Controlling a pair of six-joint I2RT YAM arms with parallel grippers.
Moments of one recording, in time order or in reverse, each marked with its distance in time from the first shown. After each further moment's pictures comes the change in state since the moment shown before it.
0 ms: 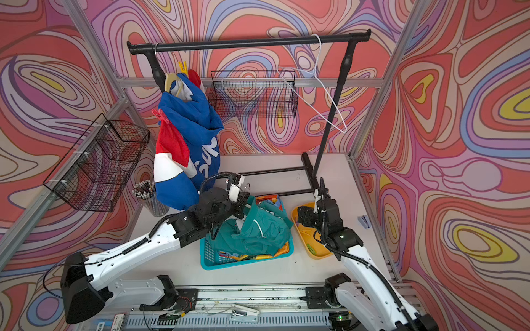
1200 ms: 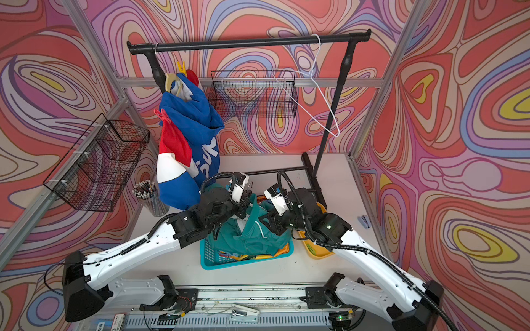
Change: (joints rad) left arm -0.042 0.008 0.053 -0.013 -0.051 0.102; right arm 0.436 0.224 0.326 -0.161 -0.258 -0.218
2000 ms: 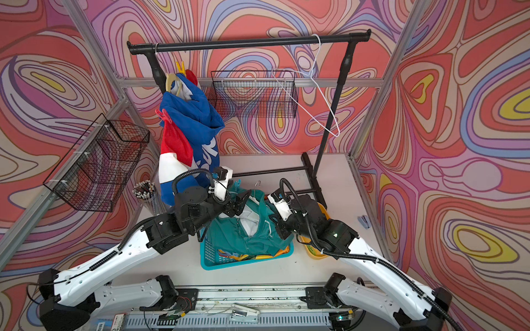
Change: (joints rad) left arm 0.019 -0.156 0.085 -0.118 0.018 -0.072; right arm 0.060 -0.106 -0.043 -0.032 0.237 -0.108
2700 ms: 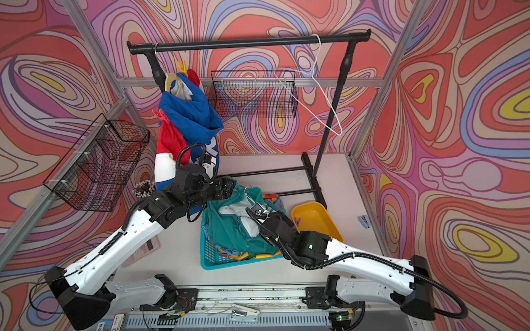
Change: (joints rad) left arm 0.284 0.135 0.142 -0.328 0.226 -0.367; right arm 0.381 0.145 -0.042 0.121 0.732 -0.122
